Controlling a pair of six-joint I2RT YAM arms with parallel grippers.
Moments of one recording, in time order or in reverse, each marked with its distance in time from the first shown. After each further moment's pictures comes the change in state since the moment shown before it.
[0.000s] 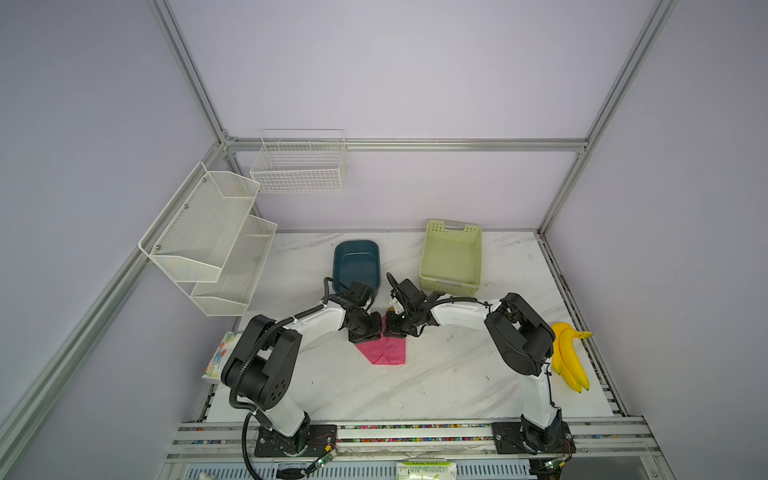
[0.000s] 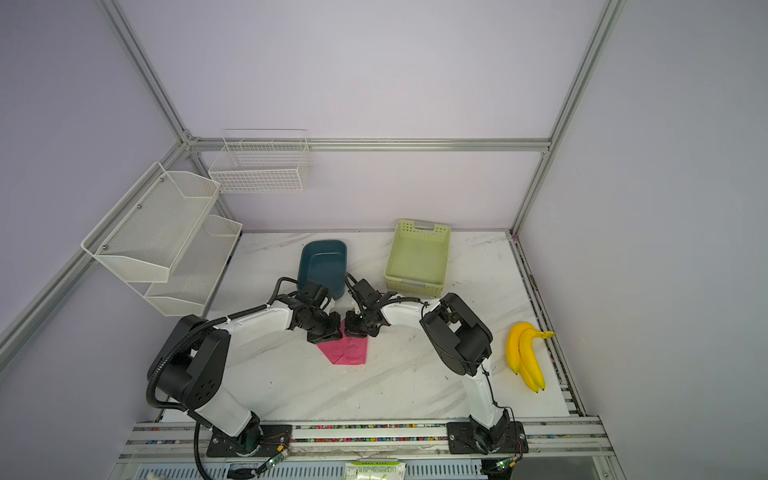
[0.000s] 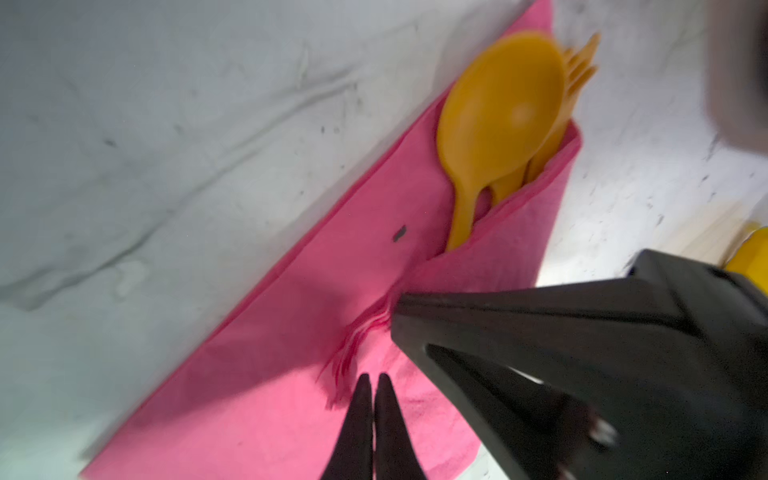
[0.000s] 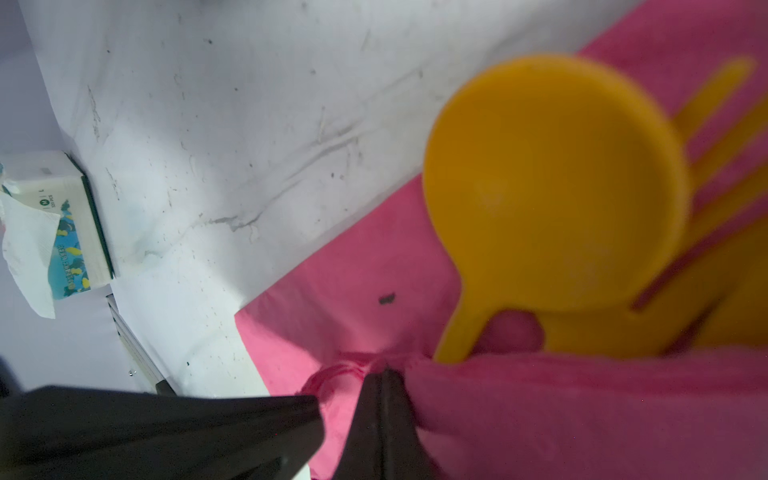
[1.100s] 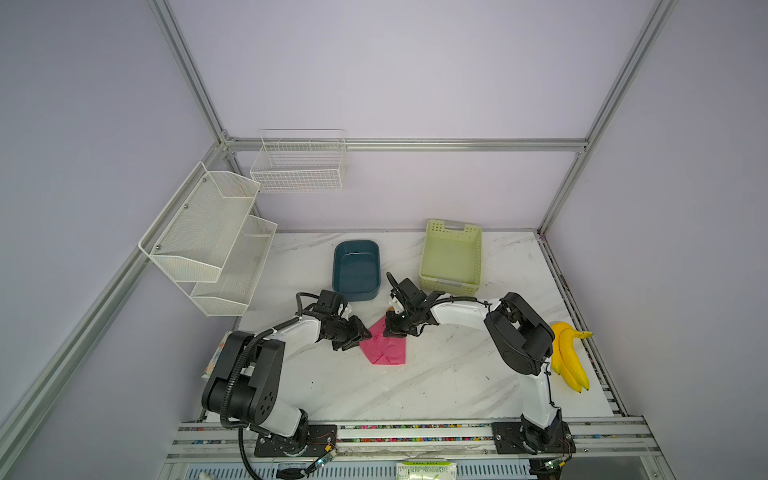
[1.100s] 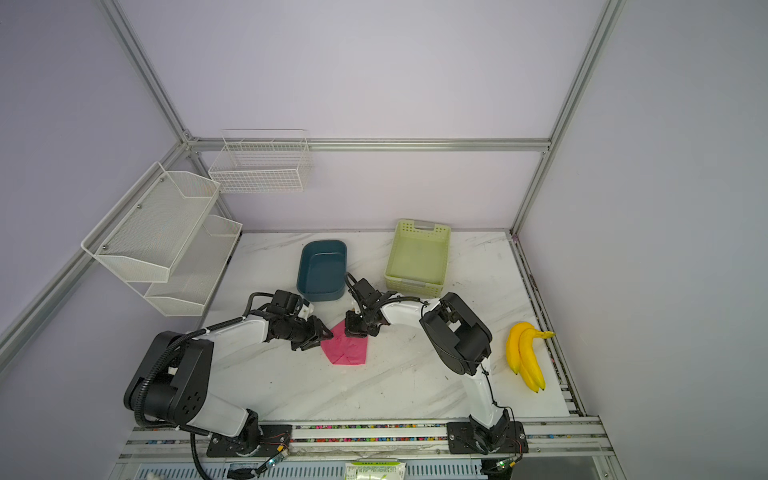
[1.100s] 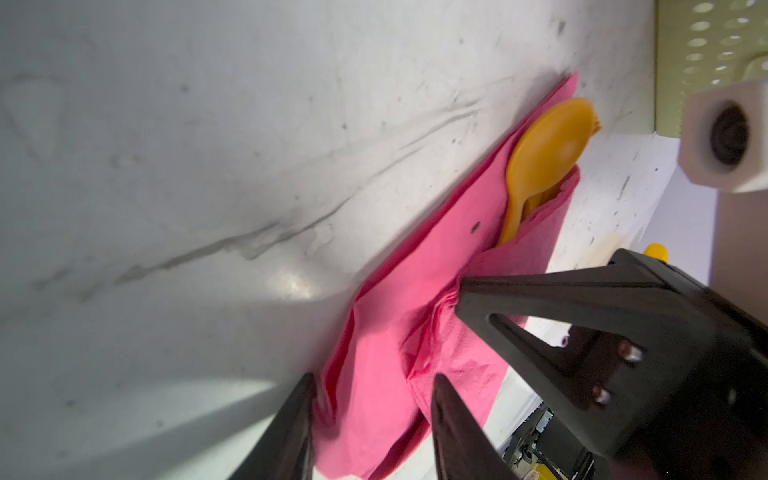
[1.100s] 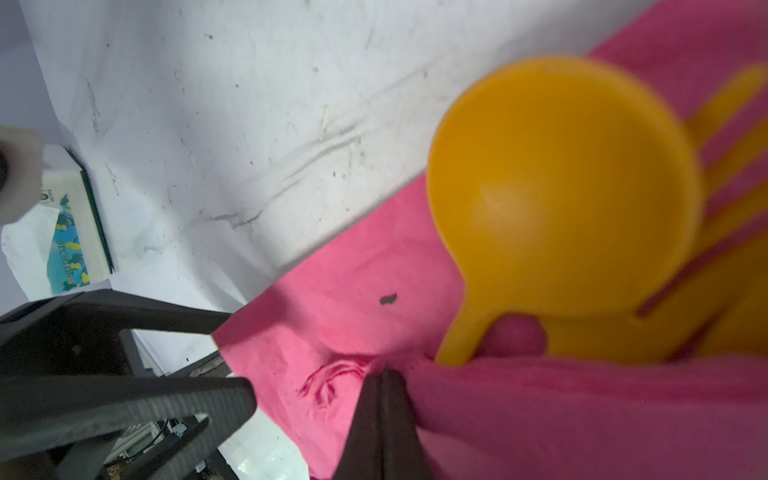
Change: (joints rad) left arm 0.198 -0.091 -0.229 0.198 0.210 0.001; right arm 0.000 0.005 0.008 -0.010 -0.011 -0.014
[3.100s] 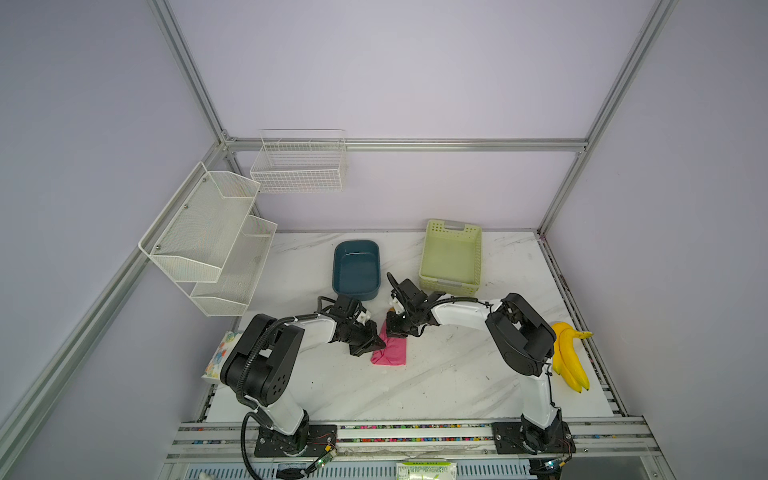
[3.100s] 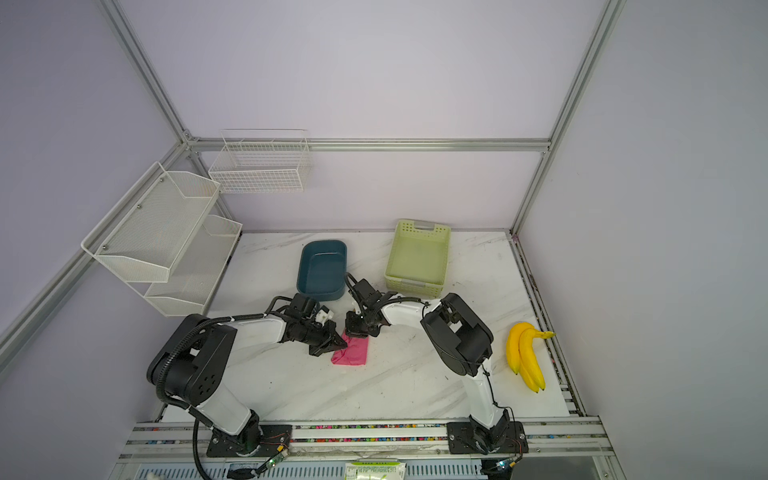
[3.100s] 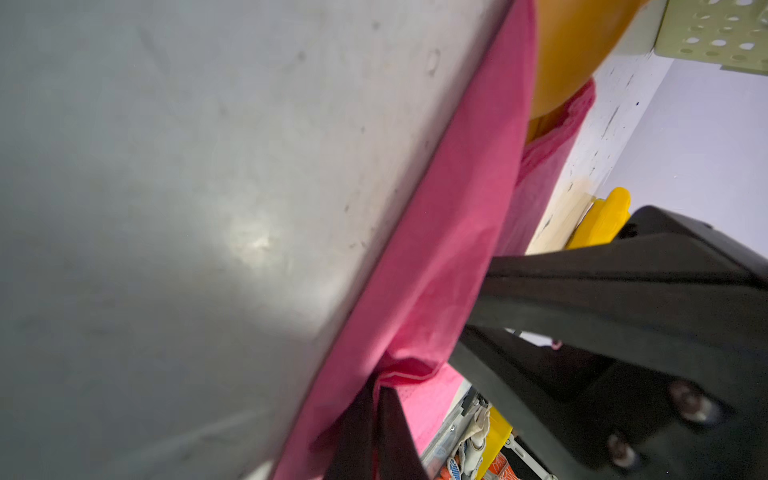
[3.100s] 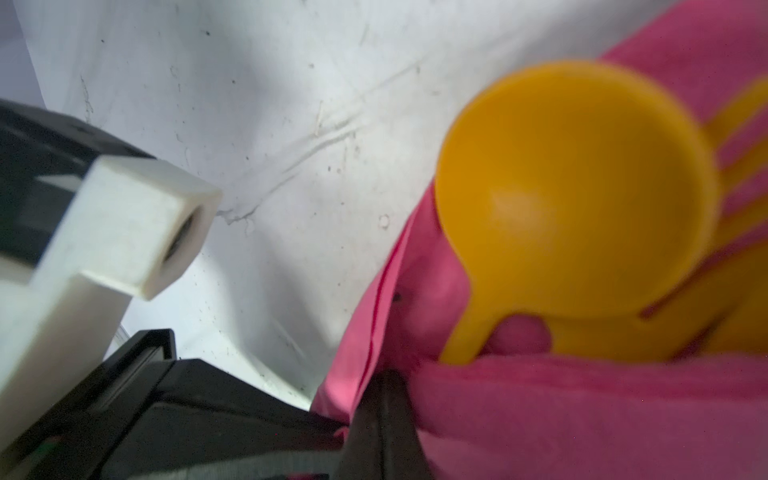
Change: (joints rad) left arm -0.126 0.147 0.021 0.108 0.145 -0.133; right arm 0.000 -0.027 -0.018 -0.008 0.003 -0.006
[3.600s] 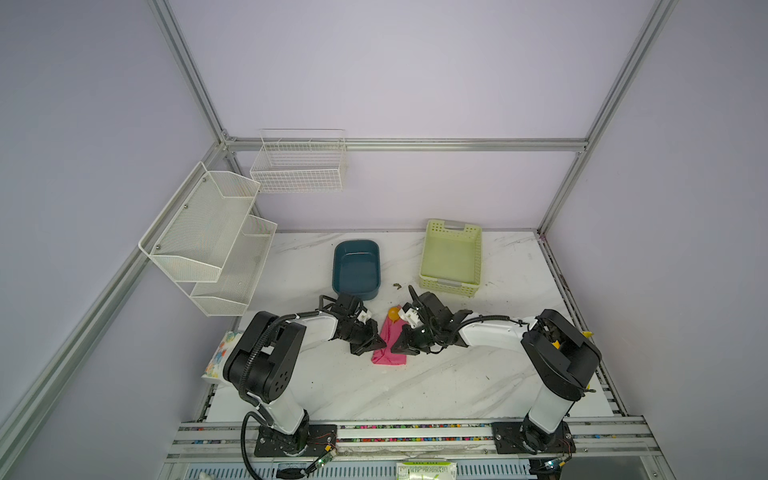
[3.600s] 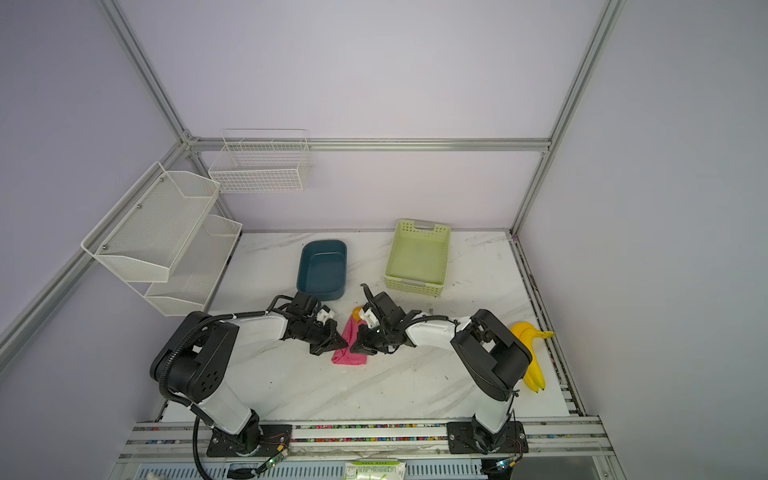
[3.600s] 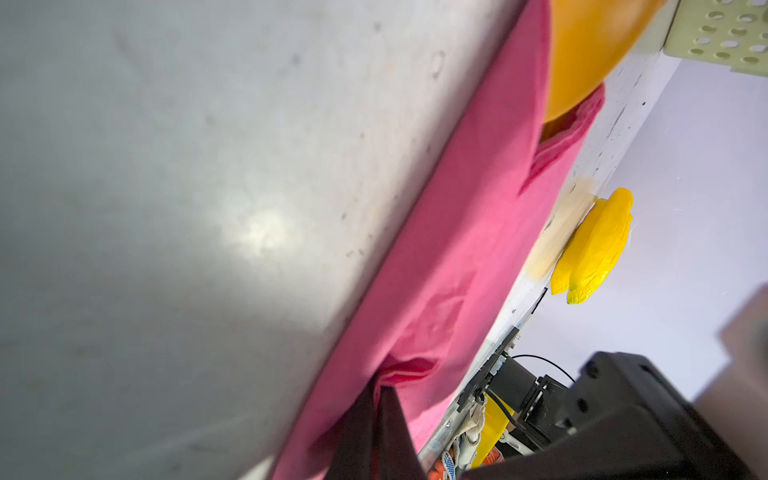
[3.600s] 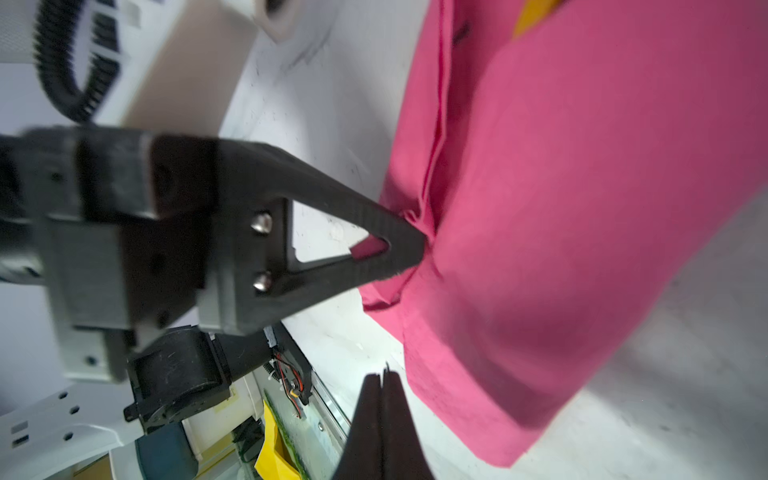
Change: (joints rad) left arm 0.000 0.016 0.025 -0.034 0.005 0.000; right arm 0.000 -0.270 -0.412 0.292 -0.244 0.153
